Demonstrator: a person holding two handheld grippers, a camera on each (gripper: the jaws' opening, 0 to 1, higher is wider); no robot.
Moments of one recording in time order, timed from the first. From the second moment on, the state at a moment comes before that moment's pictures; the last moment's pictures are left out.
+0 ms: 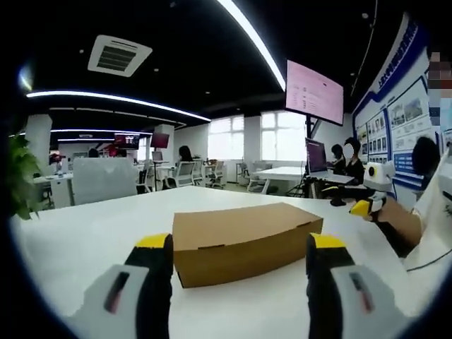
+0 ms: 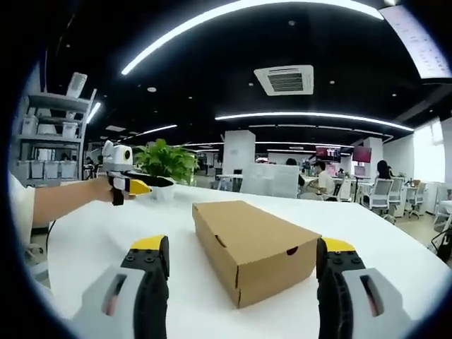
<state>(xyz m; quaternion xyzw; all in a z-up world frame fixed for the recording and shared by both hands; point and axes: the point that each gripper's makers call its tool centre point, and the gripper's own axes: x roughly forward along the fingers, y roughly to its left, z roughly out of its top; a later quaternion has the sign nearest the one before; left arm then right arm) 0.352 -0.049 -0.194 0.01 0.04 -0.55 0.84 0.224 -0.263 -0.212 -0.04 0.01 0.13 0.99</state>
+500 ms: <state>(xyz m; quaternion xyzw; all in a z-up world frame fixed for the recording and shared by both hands) 0.372 -0.043 -0.196 0.03 0.04 -0.55 0.84 0.231 -0.259 -0.217 -0.03 0.03 0.13 0.99</state>
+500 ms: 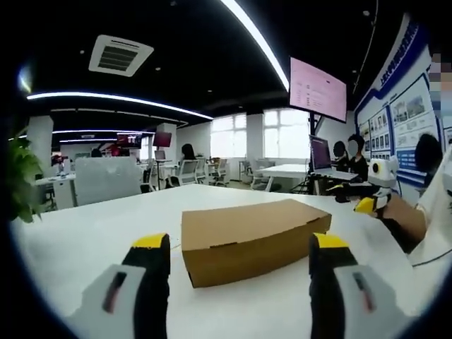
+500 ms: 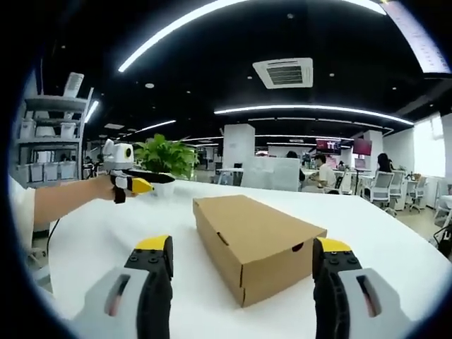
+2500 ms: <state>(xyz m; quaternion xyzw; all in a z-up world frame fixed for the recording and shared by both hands) 0.420 -0.090 -0.224 0.02 0.07 -0.58 0.81 0.269 -0.265 -0.234 -0.03 0.04 0.13 0.99</state>
